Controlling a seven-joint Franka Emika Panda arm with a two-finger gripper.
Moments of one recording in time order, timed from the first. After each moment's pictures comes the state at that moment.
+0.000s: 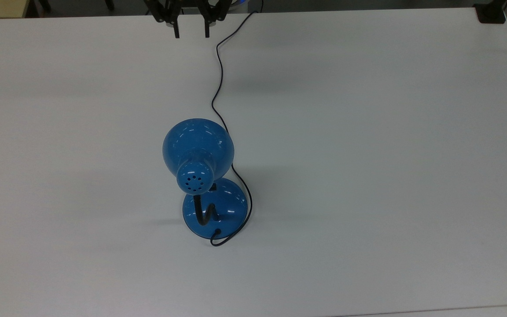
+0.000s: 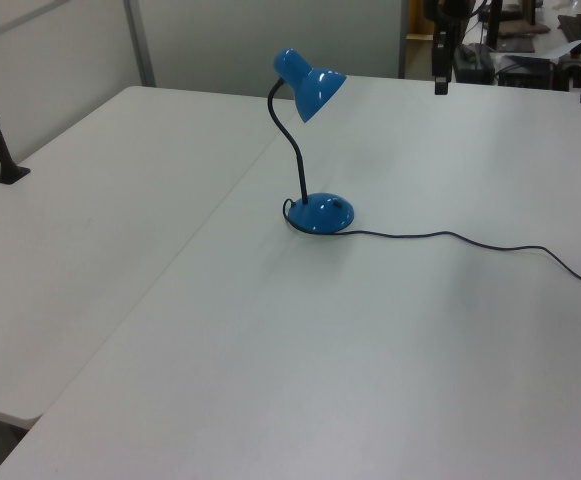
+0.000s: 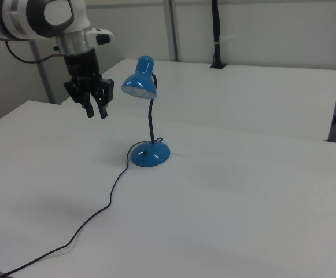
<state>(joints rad) 0.03 0.05 0.01 -1.58 -0.08 1.60 -0.09</state>
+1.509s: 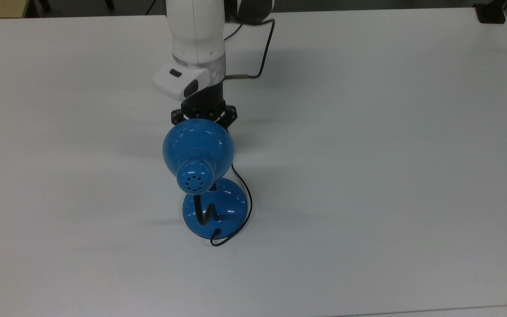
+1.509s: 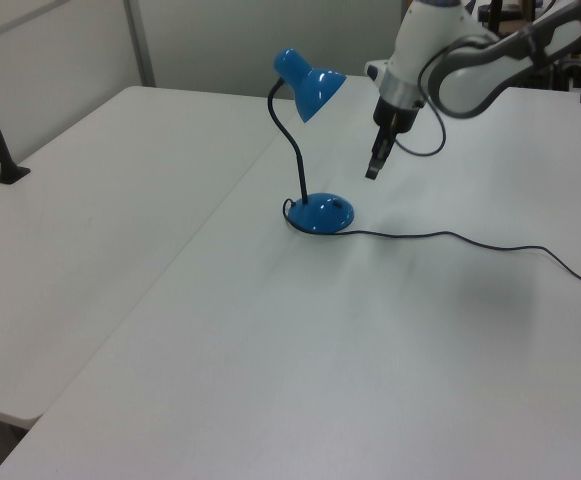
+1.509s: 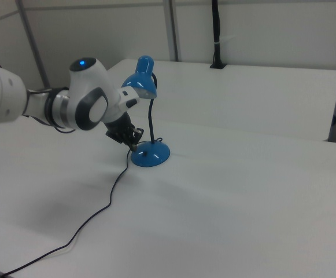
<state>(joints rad) 0.03 0.26 0.01 -1.93 -0.05 2.53 -0.10</state>
